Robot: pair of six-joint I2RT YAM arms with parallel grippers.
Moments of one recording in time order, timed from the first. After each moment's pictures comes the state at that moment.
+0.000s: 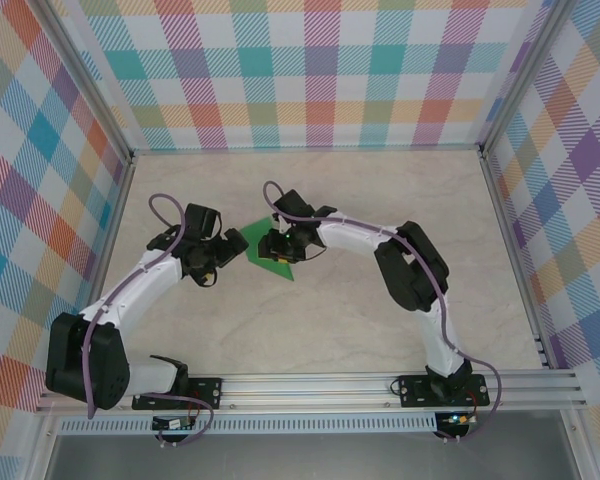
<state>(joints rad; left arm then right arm) -0.28 1.30 0.89 -0.65 0.06 -0.91 0.78 2.17 1.62 -0.49 -0.40 0.77</state>
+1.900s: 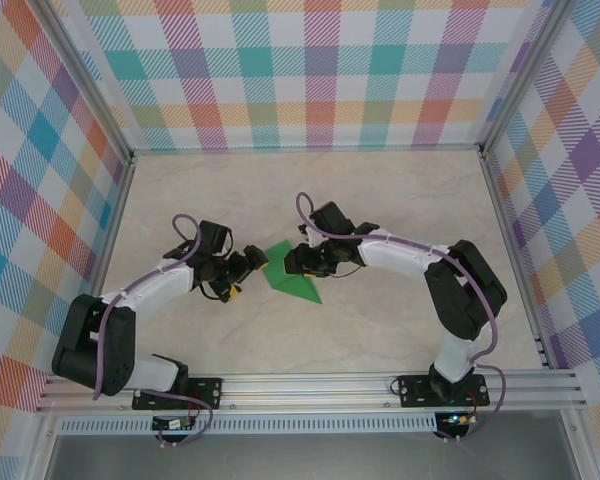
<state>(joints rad) -0.33 1.38 0.73 -0.42 0.36 -0.99 0.73 1.77 1.15 -0.36 -0.51 0.65</state>
